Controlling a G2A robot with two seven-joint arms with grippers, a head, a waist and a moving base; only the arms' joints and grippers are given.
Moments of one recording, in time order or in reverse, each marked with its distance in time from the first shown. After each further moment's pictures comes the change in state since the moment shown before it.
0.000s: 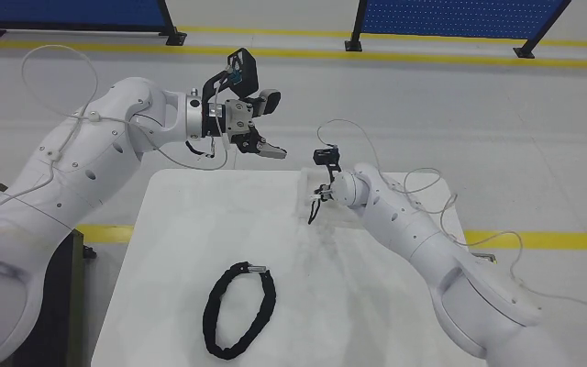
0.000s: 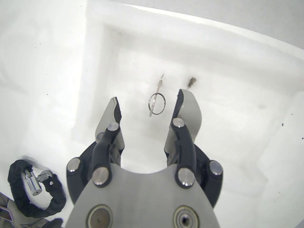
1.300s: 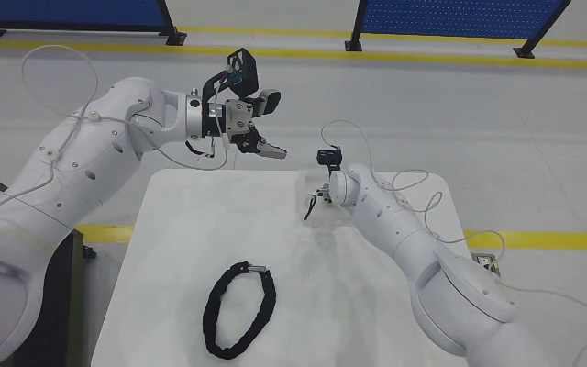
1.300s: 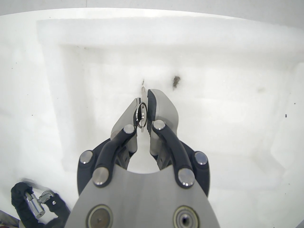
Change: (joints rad) left arm 0.000 0.000 0.000 0.000 0.000 0.000 0.000; right arm 0.026 -0.128 0.057 0.231 -0.049 0.038 -0.041
